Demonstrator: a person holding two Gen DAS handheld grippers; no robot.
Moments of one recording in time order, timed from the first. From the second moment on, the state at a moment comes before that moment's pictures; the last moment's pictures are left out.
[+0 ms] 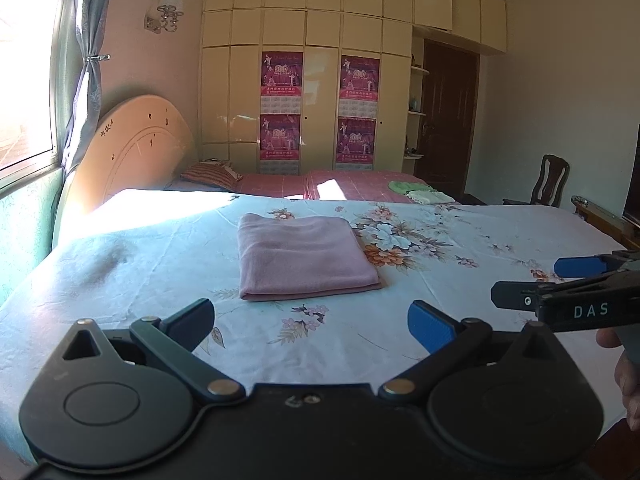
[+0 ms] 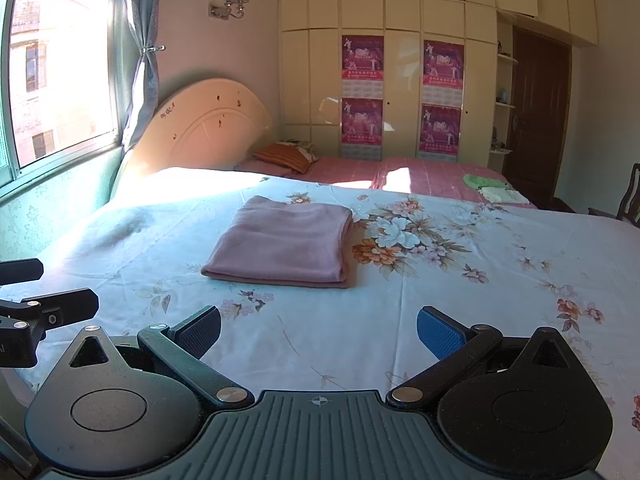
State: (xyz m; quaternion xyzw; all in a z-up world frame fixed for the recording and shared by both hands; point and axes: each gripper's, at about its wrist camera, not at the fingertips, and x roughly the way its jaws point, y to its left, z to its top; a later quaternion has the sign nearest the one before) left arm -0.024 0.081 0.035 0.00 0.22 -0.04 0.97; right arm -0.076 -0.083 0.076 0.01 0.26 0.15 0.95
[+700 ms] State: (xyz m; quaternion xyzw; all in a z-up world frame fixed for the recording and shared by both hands) left arm -0.024 0.085 0.036 0.00 0.22 -0.04 0.97; right arm -0.077 -0.080 0.081 0.00 0.26 0.15 0.95
